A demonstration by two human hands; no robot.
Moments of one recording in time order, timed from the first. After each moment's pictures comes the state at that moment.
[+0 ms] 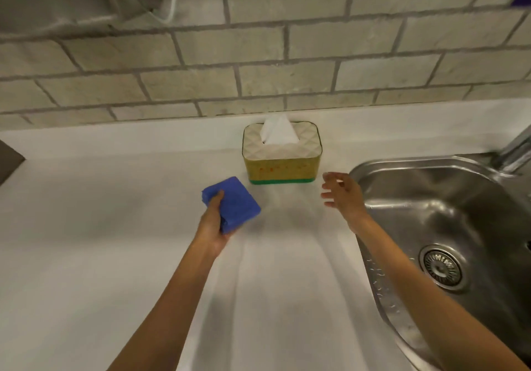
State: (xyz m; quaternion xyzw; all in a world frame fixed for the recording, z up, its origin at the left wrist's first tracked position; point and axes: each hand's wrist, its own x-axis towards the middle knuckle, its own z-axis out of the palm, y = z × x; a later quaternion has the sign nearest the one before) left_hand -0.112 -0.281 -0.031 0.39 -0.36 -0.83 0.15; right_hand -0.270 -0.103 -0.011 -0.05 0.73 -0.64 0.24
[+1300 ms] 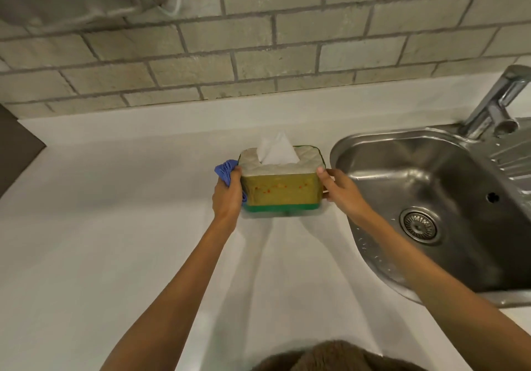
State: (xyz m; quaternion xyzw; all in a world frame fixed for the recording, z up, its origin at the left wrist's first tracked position) left_hand -0.078 -0.210 0.003 0.47 -0.63 -0.58 0.22; right_hand -0.205 -0.034 -0.015 -0.18 0.77 -0.56 0.25
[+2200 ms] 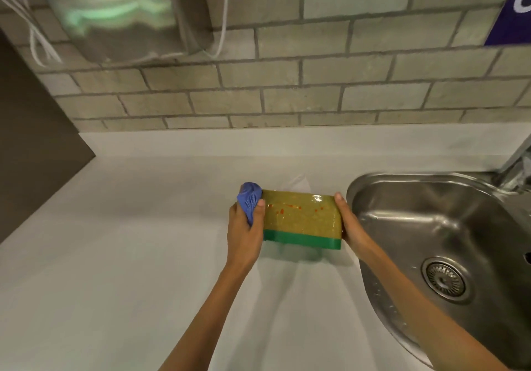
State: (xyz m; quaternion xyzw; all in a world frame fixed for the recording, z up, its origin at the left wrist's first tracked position) left_hand -0.051 -0.167 0.012 0.35 -0.71 -0.52 0.32; right_hand -0.220 -0.042 -0.025 -0.19 0.65 -0.63 0.38
